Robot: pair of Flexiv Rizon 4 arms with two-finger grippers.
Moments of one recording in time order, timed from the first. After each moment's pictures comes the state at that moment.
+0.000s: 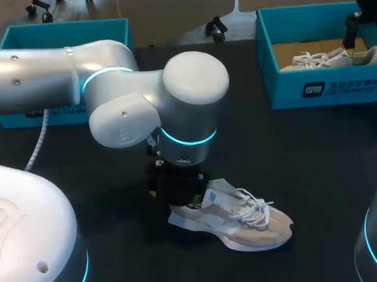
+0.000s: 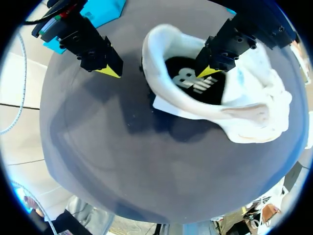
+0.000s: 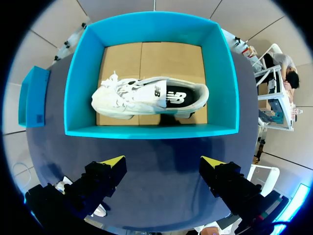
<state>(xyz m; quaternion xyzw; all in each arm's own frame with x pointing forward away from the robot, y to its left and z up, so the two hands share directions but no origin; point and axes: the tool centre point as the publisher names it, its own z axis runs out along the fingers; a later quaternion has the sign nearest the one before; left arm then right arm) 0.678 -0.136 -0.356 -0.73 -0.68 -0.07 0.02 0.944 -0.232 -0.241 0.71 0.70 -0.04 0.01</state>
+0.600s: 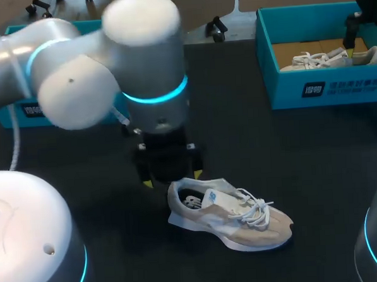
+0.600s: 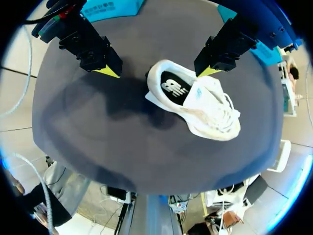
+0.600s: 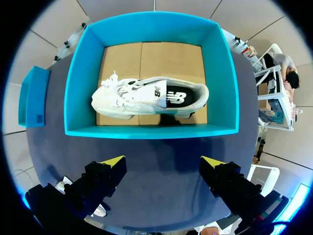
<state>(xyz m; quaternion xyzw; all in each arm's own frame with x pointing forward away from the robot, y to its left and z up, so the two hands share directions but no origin) 0.659 -0.129 -0.269 -0.67 -0.75 0.04 0.00 0.944 -0.231 -0.241 0.71 0.70 -0.04 0.01</state>
